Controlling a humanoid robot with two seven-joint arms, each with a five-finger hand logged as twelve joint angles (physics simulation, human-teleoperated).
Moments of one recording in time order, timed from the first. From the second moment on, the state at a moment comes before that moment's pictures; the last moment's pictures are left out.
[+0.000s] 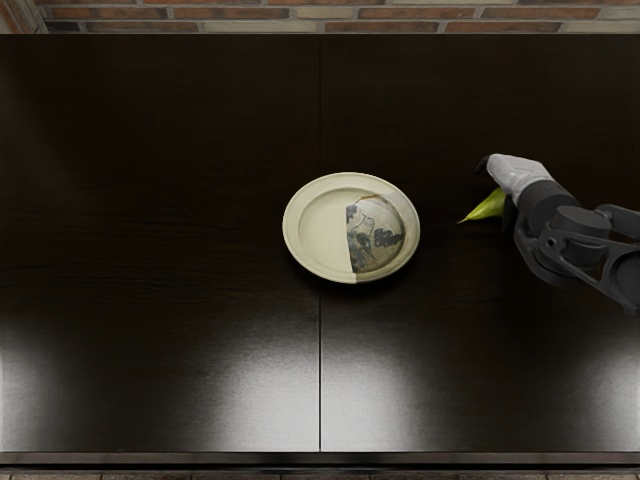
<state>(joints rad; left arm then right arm) -0.07 0.00 0.01 -0.14 -0.14 -0.06 0.14 0.99 -0.48 0.19 1.12 -1.38 -0.13 -0.61</state>
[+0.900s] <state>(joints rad) -0.07 0.00 0.01 -0.14 -0.14 -0.06 0.14 0.98 -0.46 0.18 1.11 -1.39 -0.14 -0.61</state>
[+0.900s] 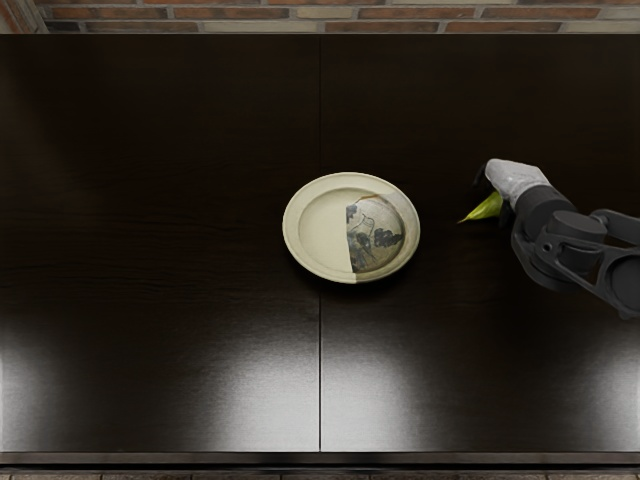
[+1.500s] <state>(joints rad) -0.07 0.00 0.01 -0.14 -0.14 -0.06 0.14 0.97 -0.46 0.18 1.10 -1.38 -0.14 -0.61</state>
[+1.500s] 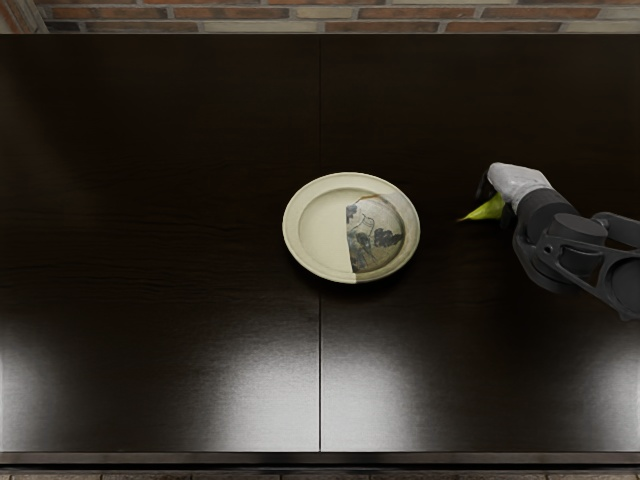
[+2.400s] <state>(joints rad) -0.07 0.00 0.01 -0.14 -0.14 -0.06 0.14 1.05 -0.46 0.19 1.13 -1.32 -0.10 -0.61</state>
